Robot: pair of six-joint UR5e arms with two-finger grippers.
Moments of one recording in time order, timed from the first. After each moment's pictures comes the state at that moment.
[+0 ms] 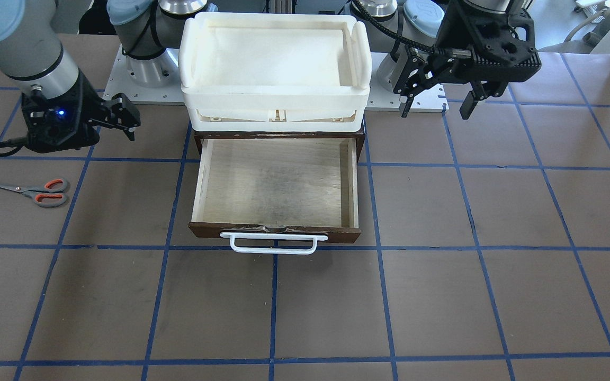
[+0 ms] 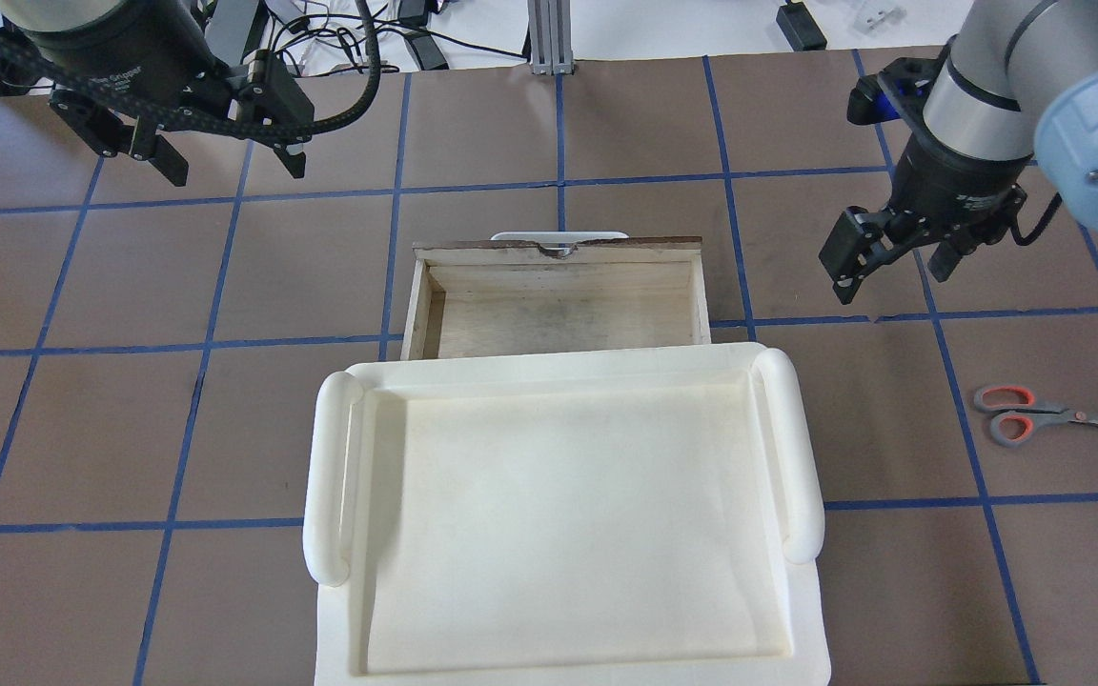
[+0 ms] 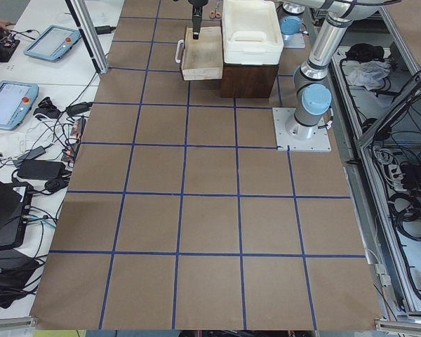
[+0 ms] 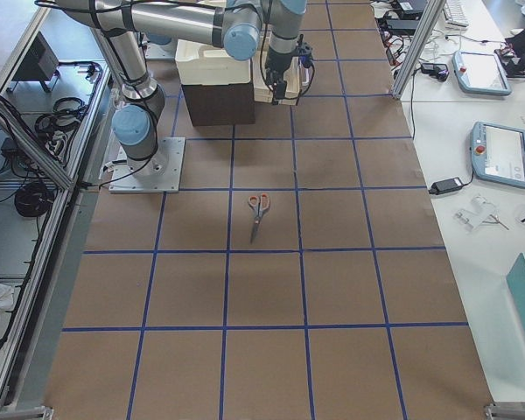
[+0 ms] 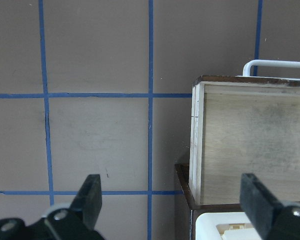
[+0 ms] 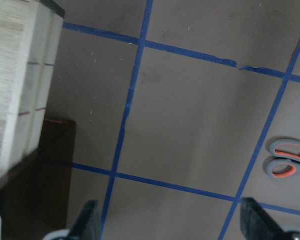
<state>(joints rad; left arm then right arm) -1.59 -1.55 -1.43 -1.64 1.56 -0.03 1.39 -1.59 1.73 -1.56 -1.59 -0.44</state>
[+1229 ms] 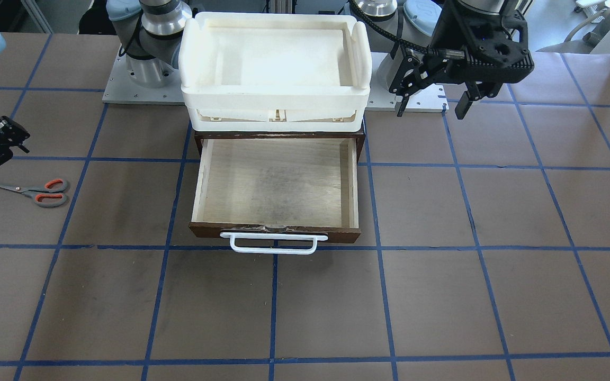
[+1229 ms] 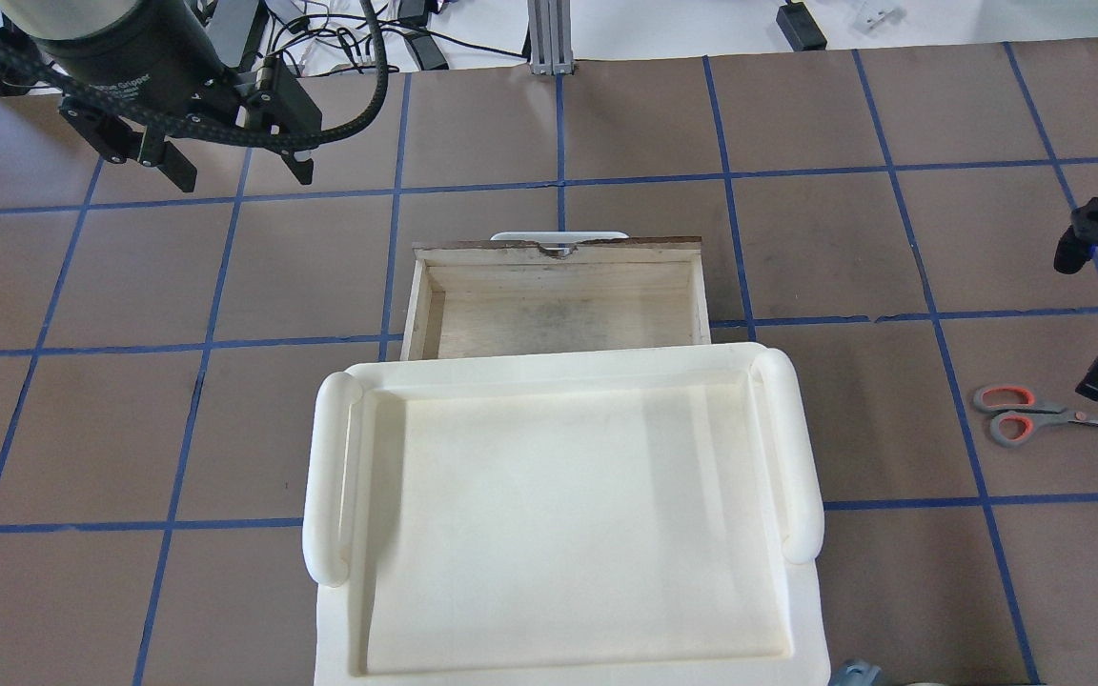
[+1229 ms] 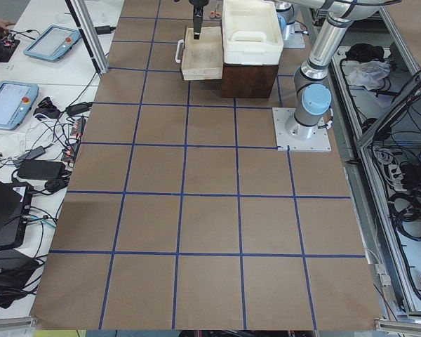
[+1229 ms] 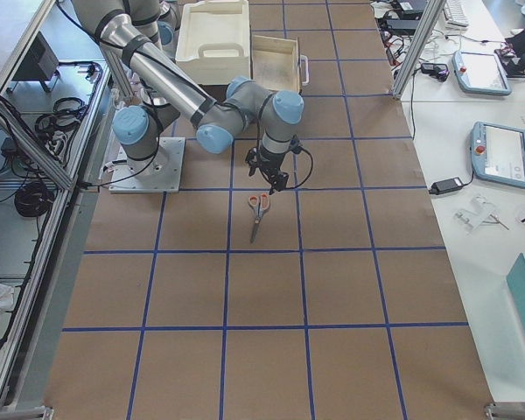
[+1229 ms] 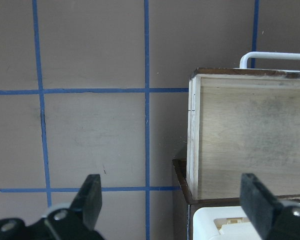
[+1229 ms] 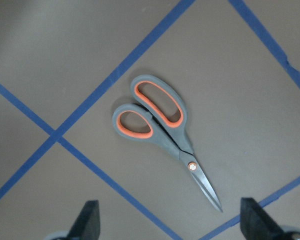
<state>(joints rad) -1.60 -1.55 -1.44 -1.64 1.55 -0.03 0.95 -1.46 1.99 -2.01 -1.77 -1.46</state>
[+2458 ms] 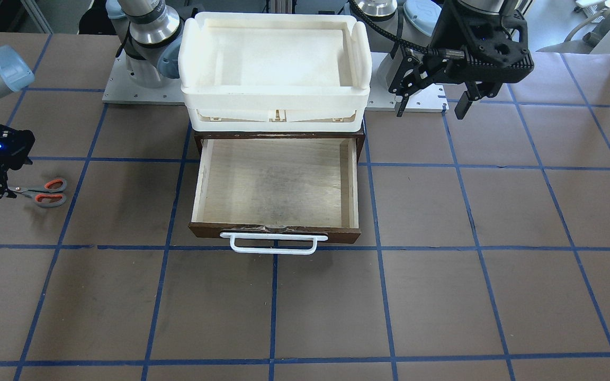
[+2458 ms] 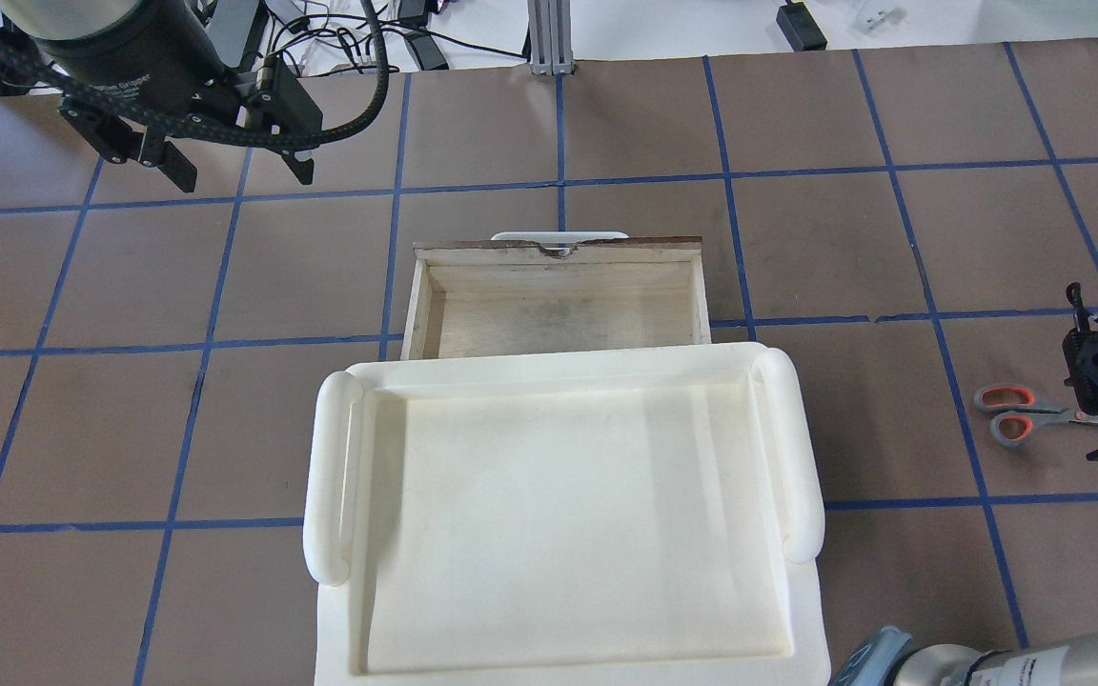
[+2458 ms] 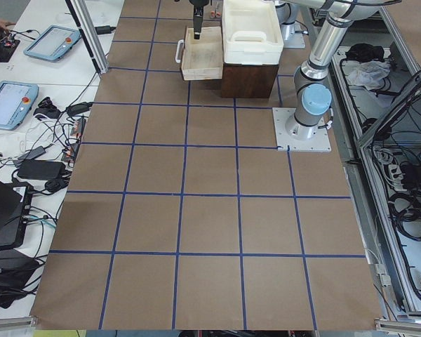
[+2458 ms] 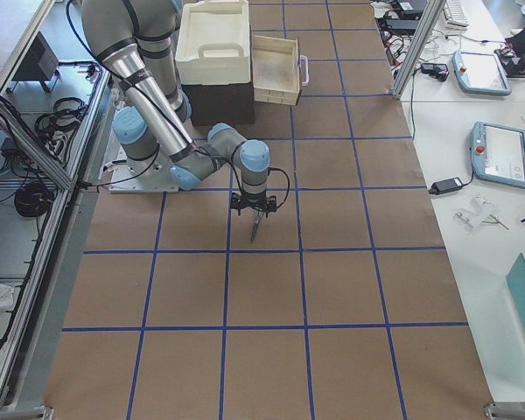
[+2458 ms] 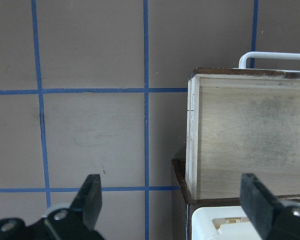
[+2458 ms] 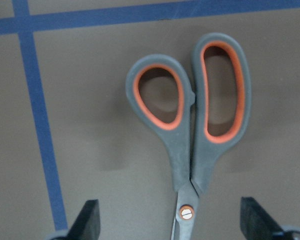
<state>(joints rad) -1.60 -1.55 -1.44 -1.64 1.55 -0.04 0.77 -1.38 2.23 -2.45 -1.61 -2.29</state>
